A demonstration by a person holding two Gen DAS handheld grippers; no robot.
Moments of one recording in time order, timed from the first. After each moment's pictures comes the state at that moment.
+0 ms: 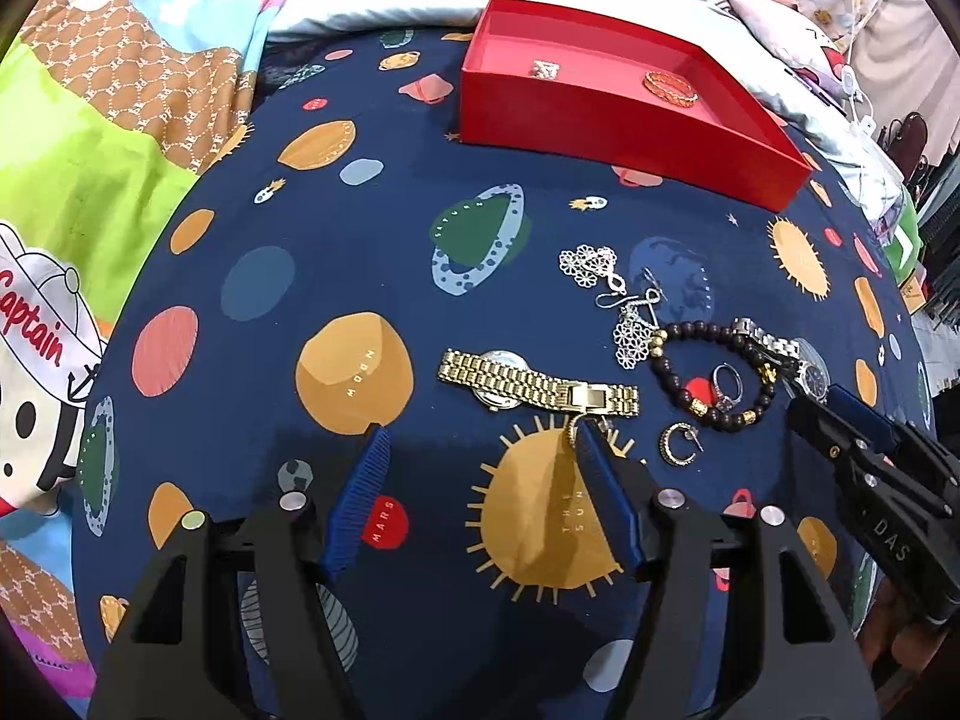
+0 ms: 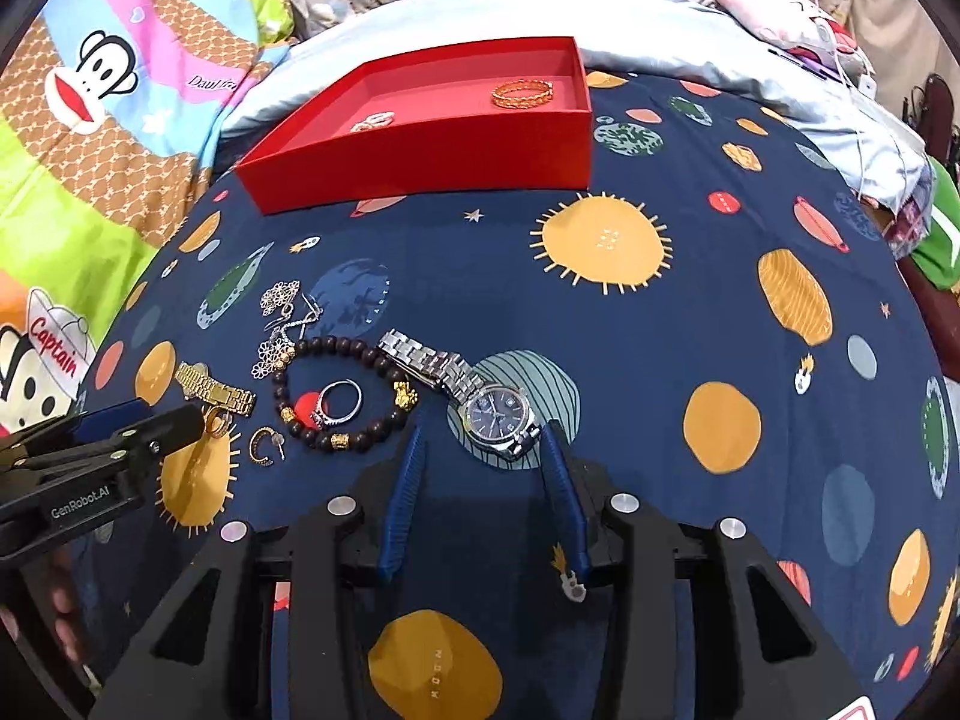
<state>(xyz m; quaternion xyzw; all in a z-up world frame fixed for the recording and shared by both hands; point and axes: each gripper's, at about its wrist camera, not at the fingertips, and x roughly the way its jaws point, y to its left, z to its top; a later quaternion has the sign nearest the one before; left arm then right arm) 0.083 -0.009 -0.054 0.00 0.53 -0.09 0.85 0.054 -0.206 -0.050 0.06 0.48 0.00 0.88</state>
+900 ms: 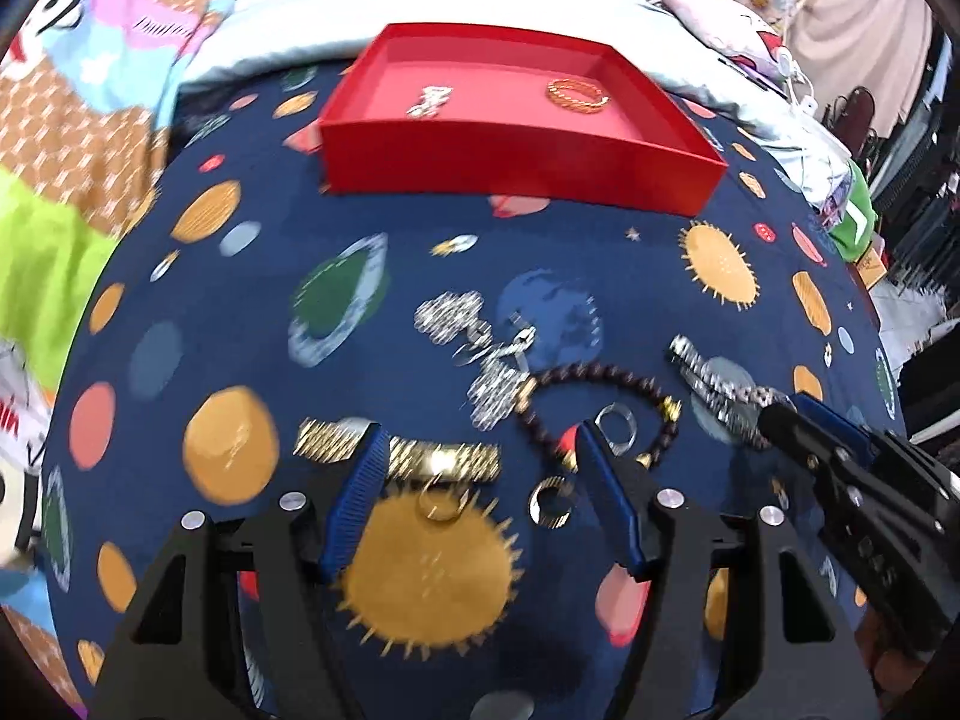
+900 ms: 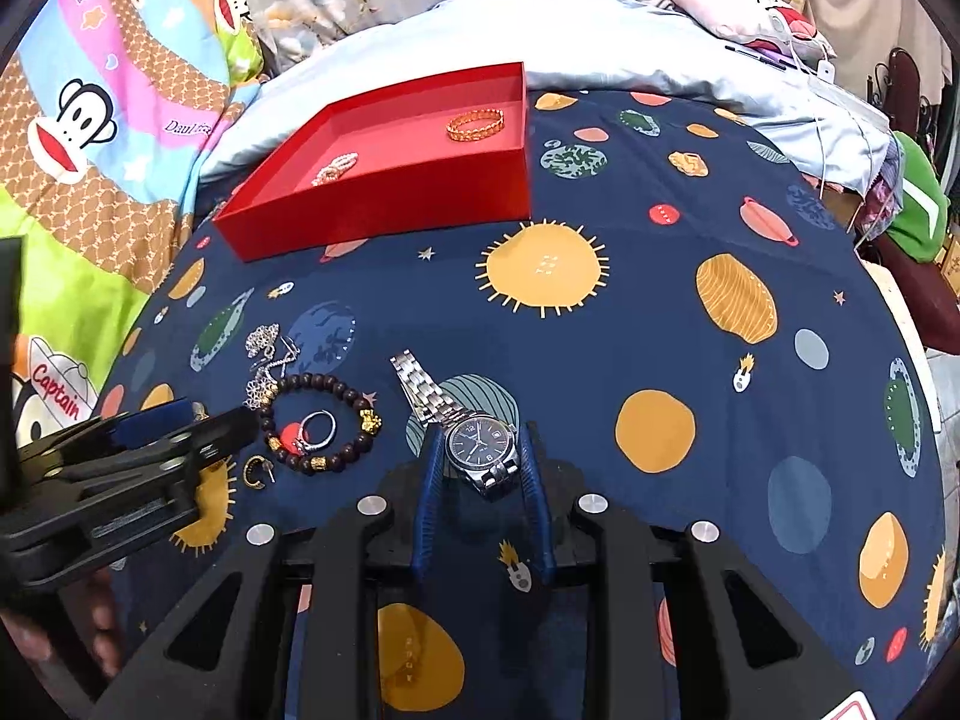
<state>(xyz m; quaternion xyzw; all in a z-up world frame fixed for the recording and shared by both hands) 0.096 -0.064 -0.045 0.02 0.50 -0.16 0.85 0.043 -0.227 -0.034 0.10 0.46 -0.03 0.88</state>
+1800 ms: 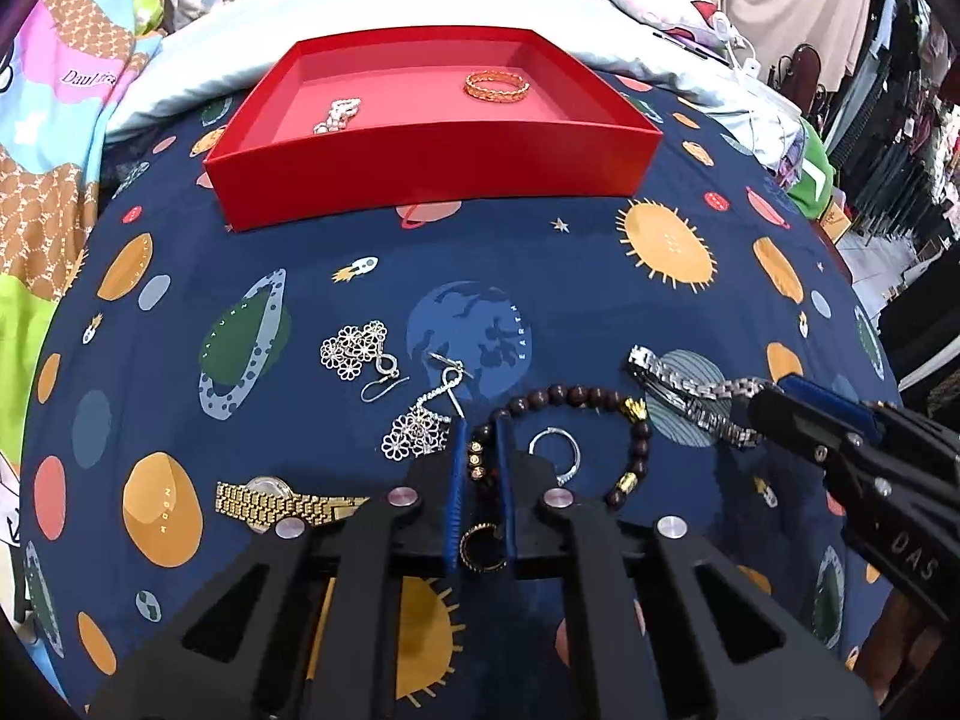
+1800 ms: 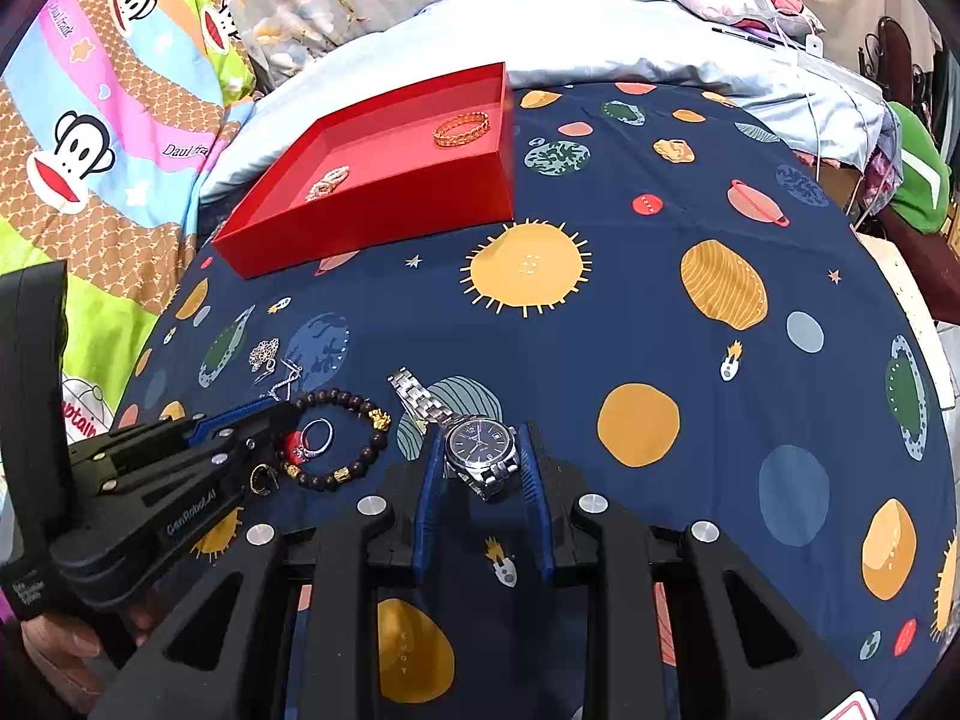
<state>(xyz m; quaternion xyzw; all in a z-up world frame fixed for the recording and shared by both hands) 0.098 -0.088 -0.055 0.05 0.49 -0.22 0.84 0.040 -0.241 -0.033 0.13 0.46 -0.03 0.88</state>
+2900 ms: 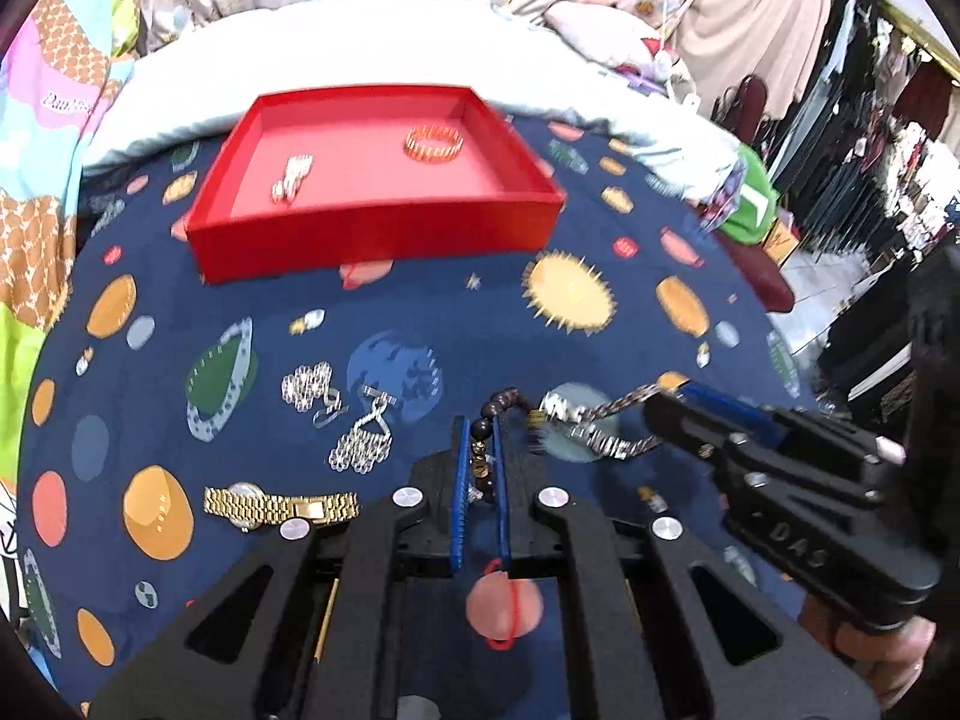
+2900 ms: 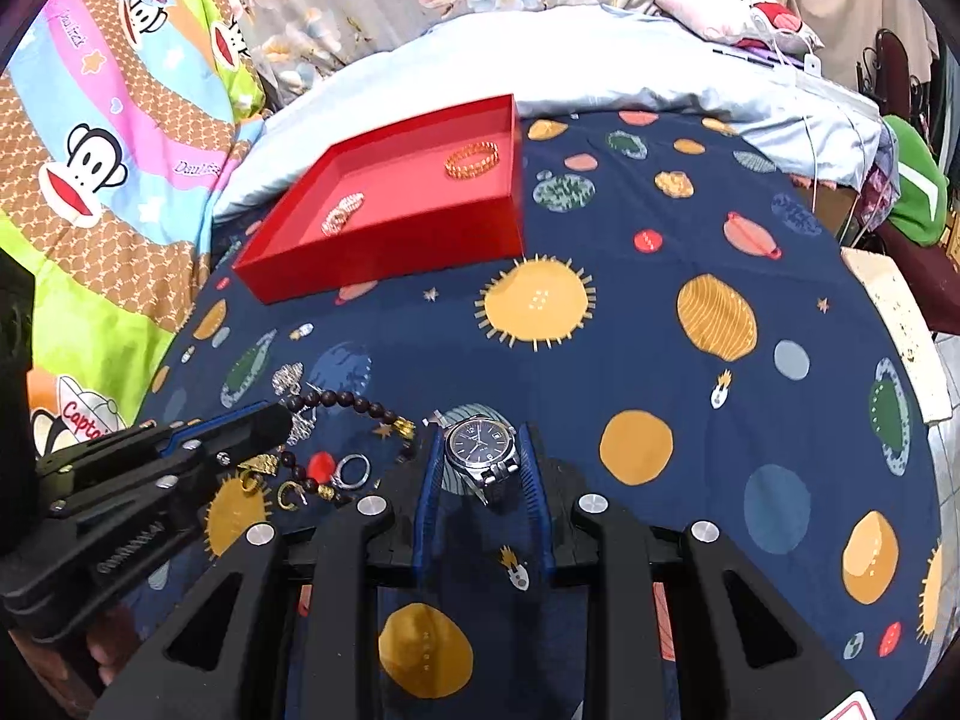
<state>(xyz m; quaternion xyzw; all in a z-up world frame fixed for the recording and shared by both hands) 0.077 -0.089 -0.003 0.02 0.45 -0.28 0.85 0.035 -0.240 -0.009 0.13 0.44 -0.03 0.89</state>
